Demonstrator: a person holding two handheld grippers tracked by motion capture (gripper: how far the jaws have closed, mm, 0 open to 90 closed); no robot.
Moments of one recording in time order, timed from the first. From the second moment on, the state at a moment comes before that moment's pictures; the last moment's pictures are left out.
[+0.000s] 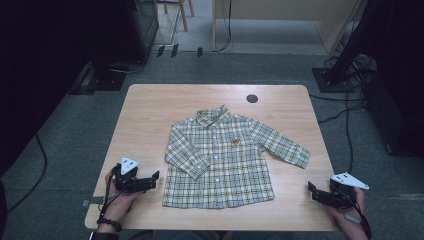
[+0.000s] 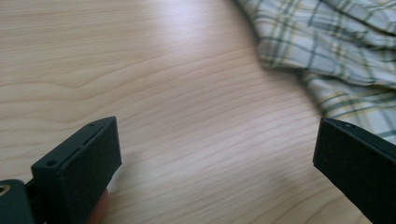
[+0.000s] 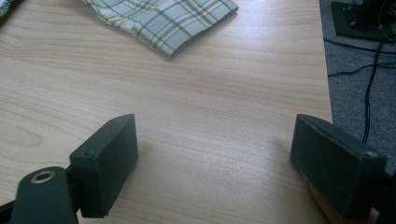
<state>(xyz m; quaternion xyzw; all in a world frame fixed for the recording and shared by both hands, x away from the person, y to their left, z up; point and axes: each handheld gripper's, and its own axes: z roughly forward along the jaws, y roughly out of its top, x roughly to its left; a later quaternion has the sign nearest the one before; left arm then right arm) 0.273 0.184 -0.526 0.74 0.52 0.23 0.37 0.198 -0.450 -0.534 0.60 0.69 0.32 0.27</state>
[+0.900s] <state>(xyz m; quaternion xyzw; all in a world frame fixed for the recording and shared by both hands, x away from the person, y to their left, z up) 0.254 0.270 -0.528 0.69 0.60 0.25 0.32 0.198 -0.451 -0.534 0.61 0.68 0.32 0.27</state>
